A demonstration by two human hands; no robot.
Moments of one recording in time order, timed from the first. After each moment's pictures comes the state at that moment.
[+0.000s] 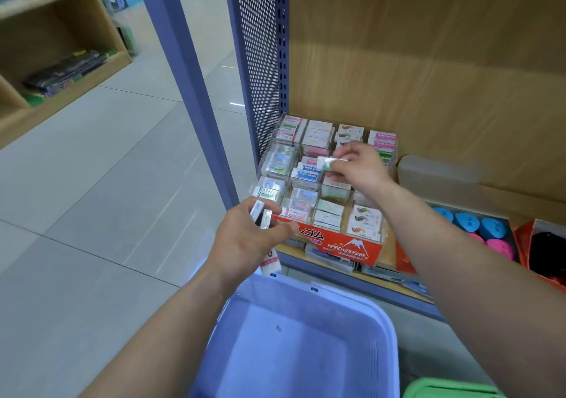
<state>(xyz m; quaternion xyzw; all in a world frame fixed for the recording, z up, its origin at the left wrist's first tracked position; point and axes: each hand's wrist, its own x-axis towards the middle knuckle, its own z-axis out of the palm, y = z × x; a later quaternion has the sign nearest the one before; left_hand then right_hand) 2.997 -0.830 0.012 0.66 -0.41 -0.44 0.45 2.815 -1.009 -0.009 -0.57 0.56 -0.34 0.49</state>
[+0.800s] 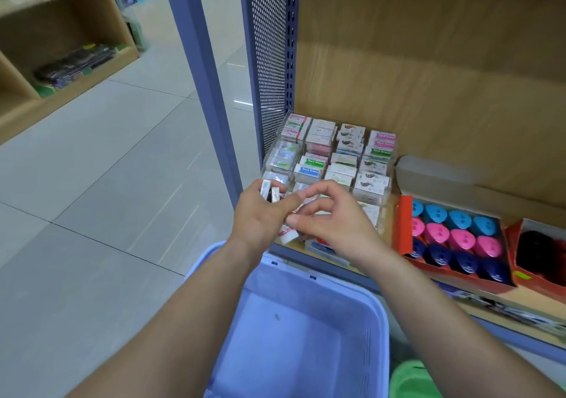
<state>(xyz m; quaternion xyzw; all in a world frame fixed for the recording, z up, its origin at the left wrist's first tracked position) 2.978 -0.842 0.021 0.66 -0.33 -0.45 0.51 2.832 -0.865 0.024 -0.58 0.44 -0.31 0.61</state>
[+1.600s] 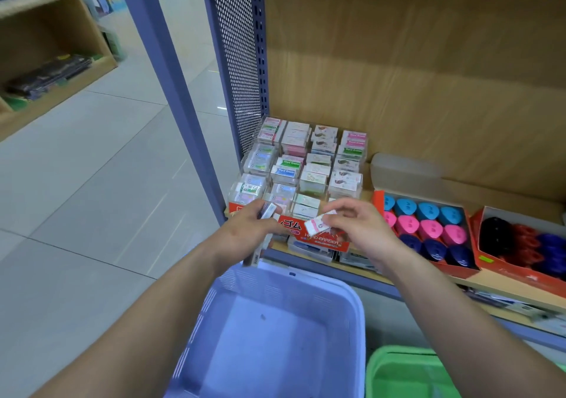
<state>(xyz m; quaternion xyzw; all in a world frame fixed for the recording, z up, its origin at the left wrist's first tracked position) 2.976 -0.825 0.026 0.64 -0.46 -0.53 0.31 2.755 -0.882 -0.002 -0.55 0.54 -0.29 0.56</state>
